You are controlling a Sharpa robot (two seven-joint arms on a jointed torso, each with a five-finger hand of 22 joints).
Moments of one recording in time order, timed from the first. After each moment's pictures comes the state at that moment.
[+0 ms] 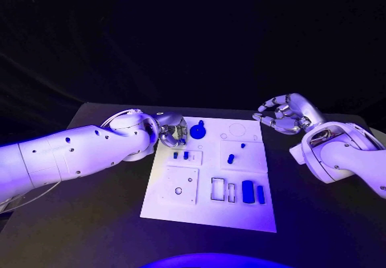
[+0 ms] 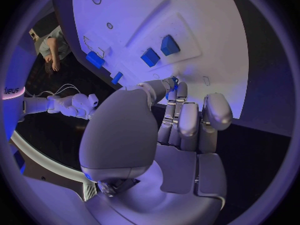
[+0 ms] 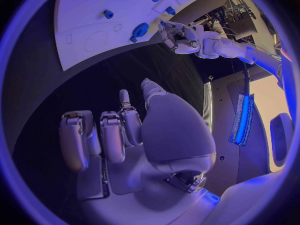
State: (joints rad) left arm 1.22 -0.80 -0.02 1.47 -1.43 -0.11 -0.19; left_hand 1.44 -0.25 0.70 0.09 0.08 0.90 0.14 0.47 0.22 1.07 0.08 0.39 0.15 1.38 0.01 1.37 1.06 0.12 1.31 0.10 1.27 1.11; right arm 1.31 -0.92 -0.14 1.65 -1.08 -0.69 -0.11; right_hand 1.31 -0.10 0.14 0.29 0.23 0.88 0.15 0.27 0.45 1.41 0.07 1.41 1.31 1.46 0.01 1.55 1.31 0.01 1.47 0.11 1.51 1.31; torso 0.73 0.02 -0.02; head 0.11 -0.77
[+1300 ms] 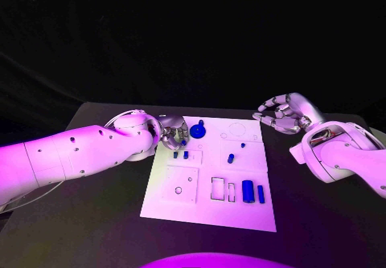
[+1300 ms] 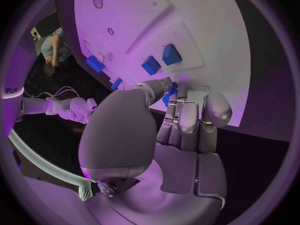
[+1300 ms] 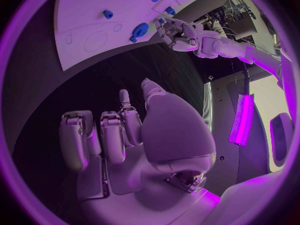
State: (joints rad) left arm 1.22 -0.78 -0.03 1.45 -1.43 -0.05 -0.21; left_hand 1.39 -0.28 0.68 0.10 0.08 0.85 0.17 0.39 0.19 1.05 0.10 0.32 0.13 1.36 0.02 1.37 1.02 0.12 1.30 0.11 1.25 1.08; right arm 1.31 -0.93 -0.14 1.65 -1.08 -0.69 -0.11; right_hand 1.31 -0.10 0.14 0.29 0.23 0.88 0.15 0.28 0.45 1.41 0.07 1.41 1.31 1.47 0.01 1.55 1.31 0.01 1.47 0.11 1.51 1.31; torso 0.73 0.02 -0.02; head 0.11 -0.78
